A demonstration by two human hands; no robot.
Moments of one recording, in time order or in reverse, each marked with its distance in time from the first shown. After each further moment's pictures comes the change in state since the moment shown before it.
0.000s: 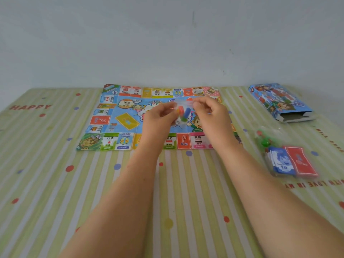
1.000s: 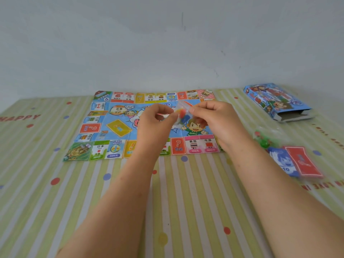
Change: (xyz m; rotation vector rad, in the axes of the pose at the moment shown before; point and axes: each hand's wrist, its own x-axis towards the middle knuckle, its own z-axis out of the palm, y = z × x) left_hand -0.009 0.008 0.009 0.227 0.062 0.148; right_hand 0.002 -0.013 -0.026 0.224 -0.131 0.223
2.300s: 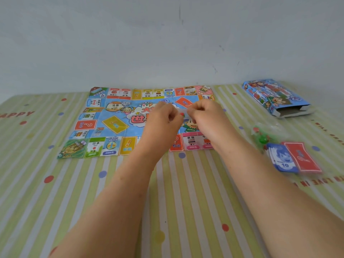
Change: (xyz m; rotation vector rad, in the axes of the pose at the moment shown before) left_hand -0.002 0.000 0.012 0.367 -0.130 0.276; right_hand -0.002 0.003 0.013 -0.255 0.002 0.052
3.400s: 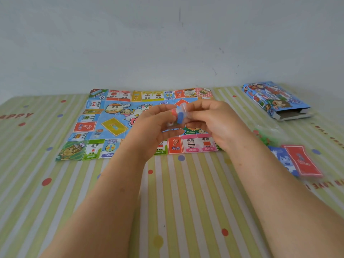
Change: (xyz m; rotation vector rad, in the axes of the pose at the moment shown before) left_hand 0.004 -0.003 -0.020 -0.926 -0.223 -0.482; right_hand 0.001 -0.002 -0.016 0.420 -0.149 0.037
